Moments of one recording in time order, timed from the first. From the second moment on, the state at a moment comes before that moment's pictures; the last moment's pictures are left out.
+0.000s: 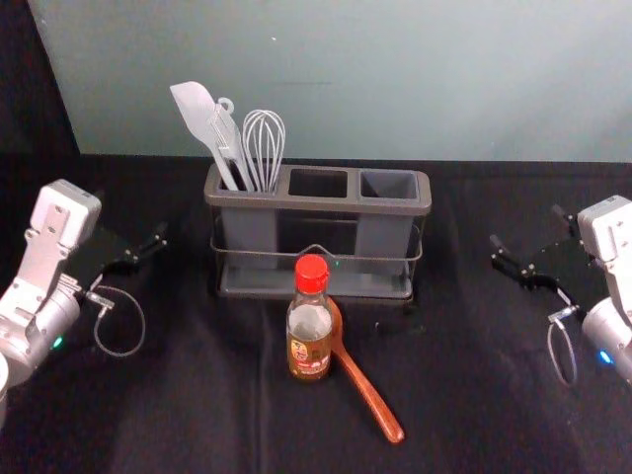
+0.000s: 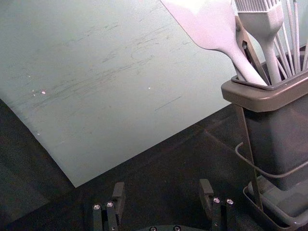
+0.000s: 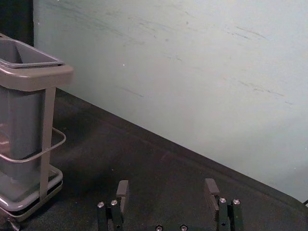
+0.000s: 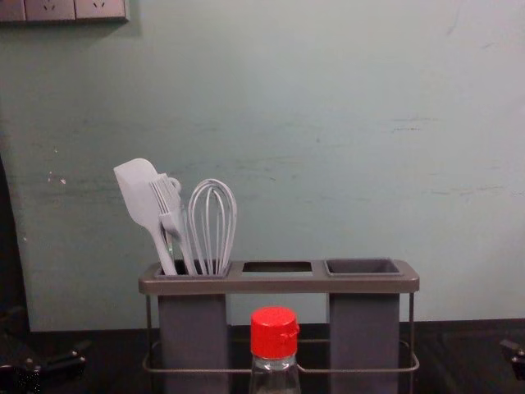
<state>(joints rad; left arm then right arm) -0.20 0.60 0.45 -1.41 -0.25 -0.12 0.03 0.20 0.60 -0.45 -1.41 0.25 -0.12 -0.03</state>
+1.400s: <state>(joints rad) -0.20 0.60 0.45 -1.41 -0.25 -0.12 0.03 0.20 0.60 -0.45 -1.41 0.25 -0.12 -0.03</state>
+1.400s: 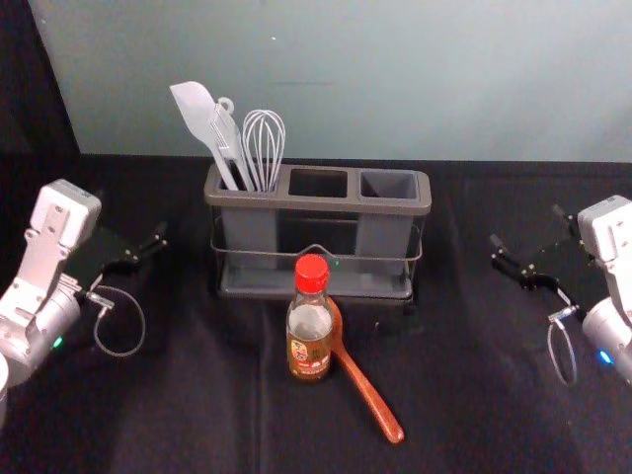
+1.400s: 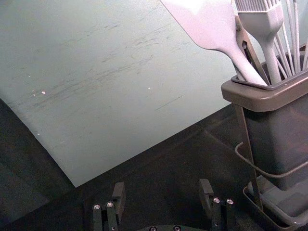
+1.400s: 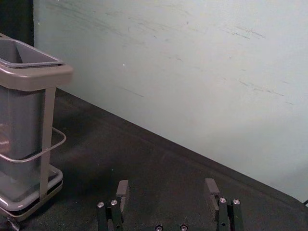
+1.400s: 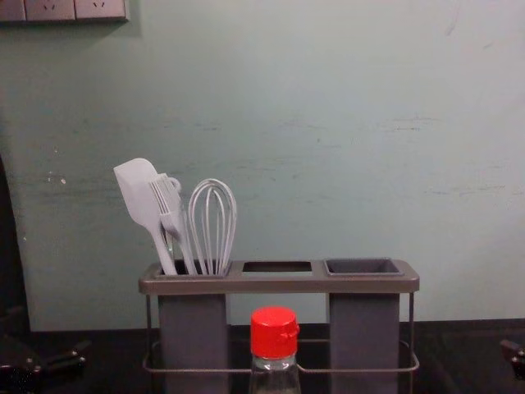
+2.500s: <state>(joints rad) -0.20 0.60 0.45 -1.41 -0.25 -0.12 0.03 0.20 0.60 -0.45 -1.41 0.25 -0.12 -0.03</state>
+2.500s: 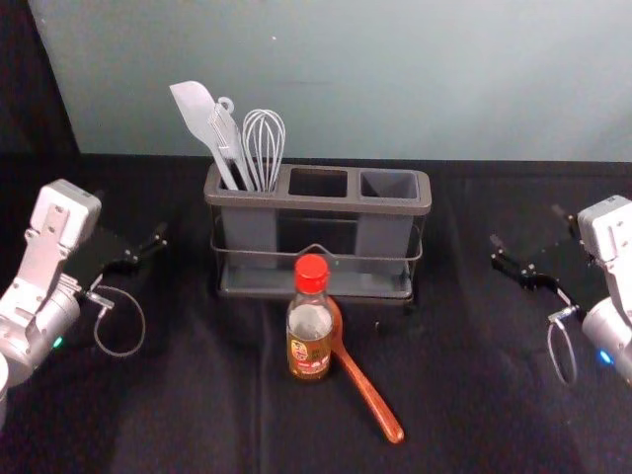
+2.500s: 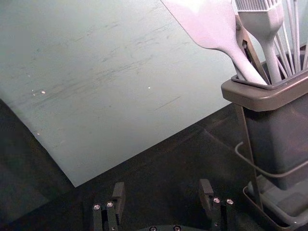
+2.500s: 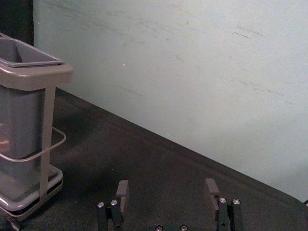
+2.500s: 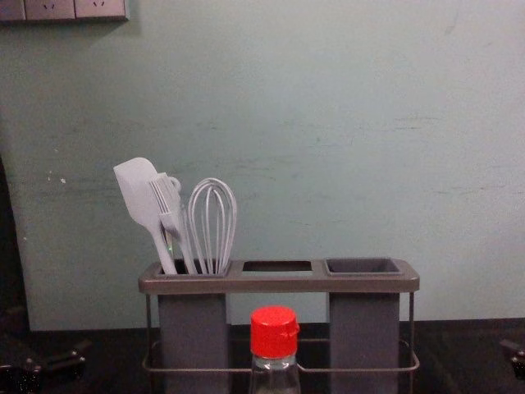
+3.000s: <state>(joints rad) -0.20 0.60 0.45 -1.41 -0.25 -0.12 0.03 0.18 0.61 -0.42 -1.45 0.24 -0.13 -0.02</state>
